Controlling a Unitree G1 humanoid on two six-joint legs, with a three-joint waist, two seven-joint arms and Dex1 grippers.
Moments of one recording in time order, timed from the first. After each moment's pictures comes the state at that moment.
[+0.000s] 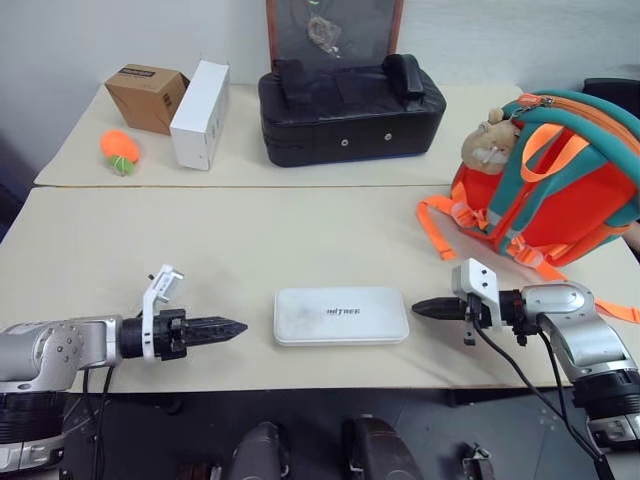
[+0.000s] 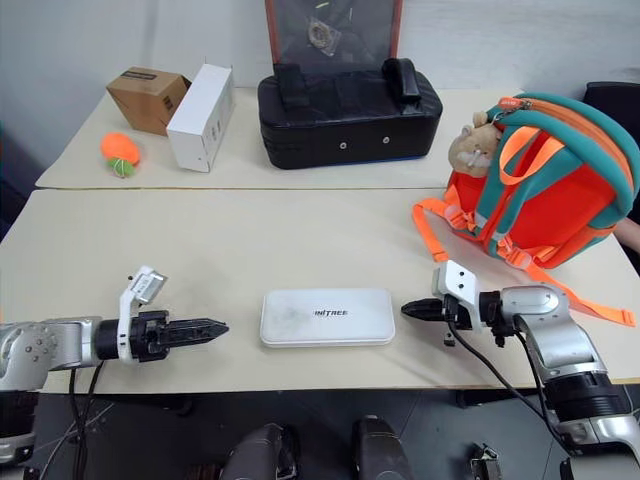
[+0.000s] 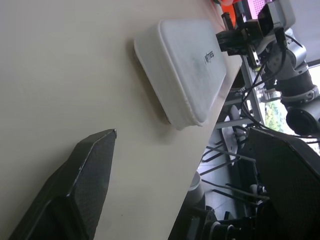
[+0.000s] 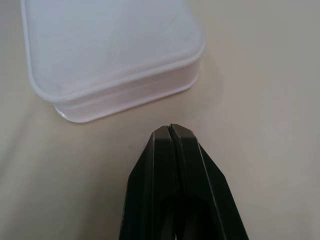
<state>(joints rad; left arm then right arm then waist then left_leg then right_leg) -0.25 0.75 0.25 -0.05 -0.84 1.38 -0.93 -0.34 -0.77 0.07 0.16 0.25 0.15 1.28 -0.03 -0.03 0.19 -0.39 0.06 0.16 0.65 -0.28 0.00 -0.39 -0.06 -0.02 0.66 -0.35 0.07</state>
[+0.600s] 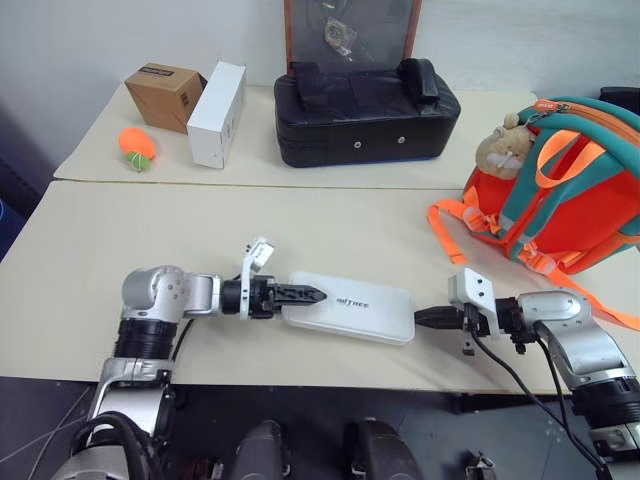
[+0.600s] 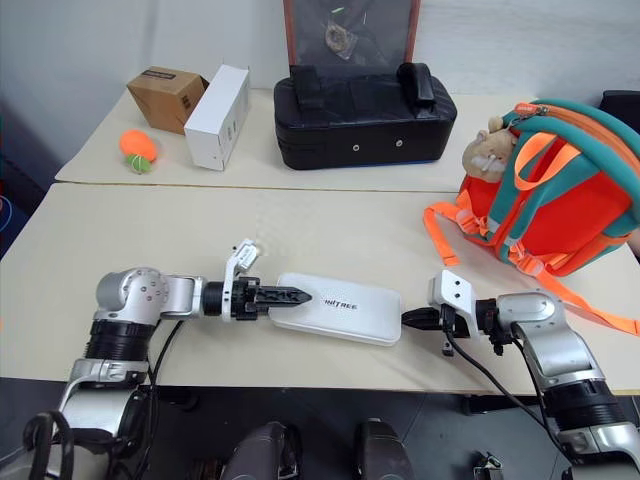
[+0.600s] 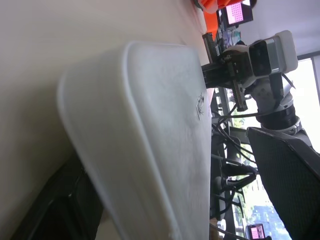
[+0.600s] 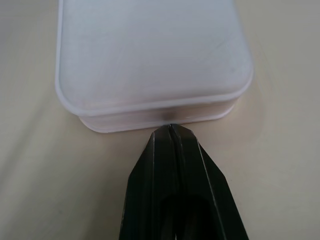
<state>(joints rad) -0.67 0.43 0.02 0.26 -0.77 1.46 -0.79 -0.30 -0.77 0.08 0.11 0.24 0.15 1.27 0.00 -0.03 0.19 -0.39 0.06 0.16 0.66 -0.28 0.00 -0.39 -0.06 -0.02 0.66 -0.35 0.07</state>
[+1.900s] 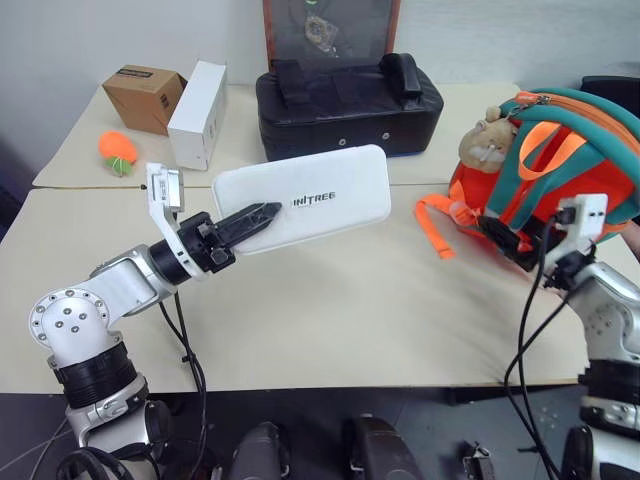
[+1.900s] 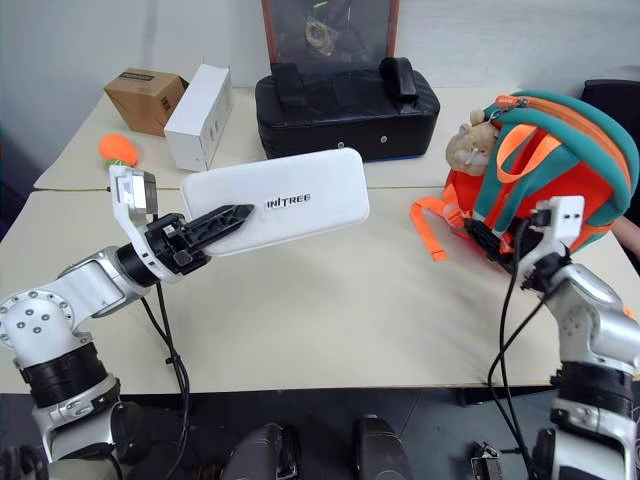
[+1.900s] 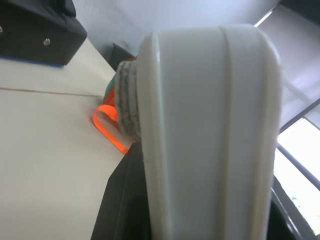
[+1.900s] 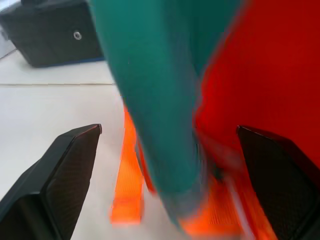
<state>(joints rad) -0.54 0.40 0.55 -0.24 -1.34 1.30 -0.28 -0.54 -0.56 -0.40 0.26 0.54 0.52 0.60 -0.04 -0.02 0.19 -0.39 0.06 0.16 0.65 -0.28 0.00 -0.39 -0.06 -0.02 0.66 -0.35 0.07</state>
